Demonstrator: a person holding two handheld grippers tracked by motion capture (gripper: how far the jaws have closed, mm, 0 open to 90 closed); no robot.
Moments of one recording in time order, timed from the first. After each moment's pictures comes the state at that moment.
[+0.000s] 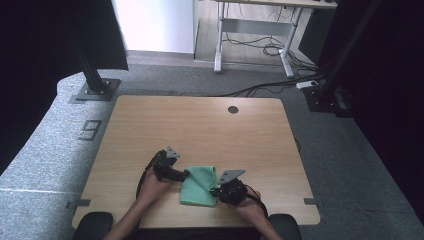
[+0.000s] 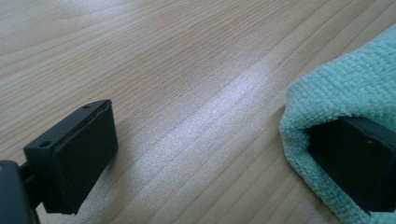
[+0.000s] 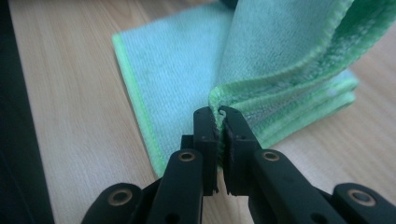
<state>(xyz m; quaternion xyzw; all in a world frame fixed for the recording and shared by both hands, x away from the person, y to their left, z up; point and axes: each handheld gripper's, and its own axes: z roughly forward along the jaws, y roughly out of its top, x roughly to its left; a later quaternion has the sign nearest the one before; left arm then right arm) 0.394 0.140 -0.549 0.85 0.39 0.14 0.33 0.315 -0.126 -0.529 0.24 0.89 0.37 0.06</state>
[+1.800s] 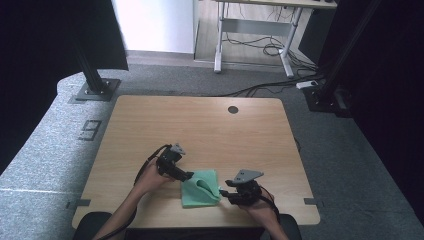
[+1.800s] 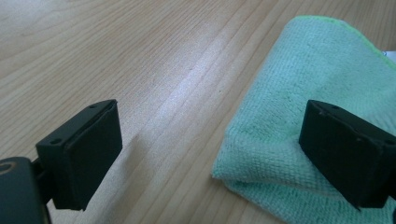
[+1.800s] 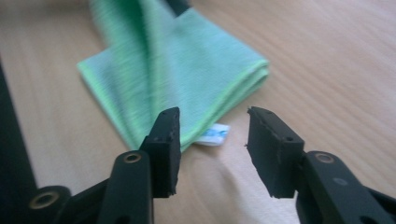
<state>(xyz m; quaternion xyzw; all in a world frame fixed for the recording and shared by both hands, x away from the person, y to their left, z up) 0.401 0.129 -0.514 0.90 0.30 0.05 0.31 0.306 -0.166 -0.513 0.28 0.86 0.41 0.11</state>
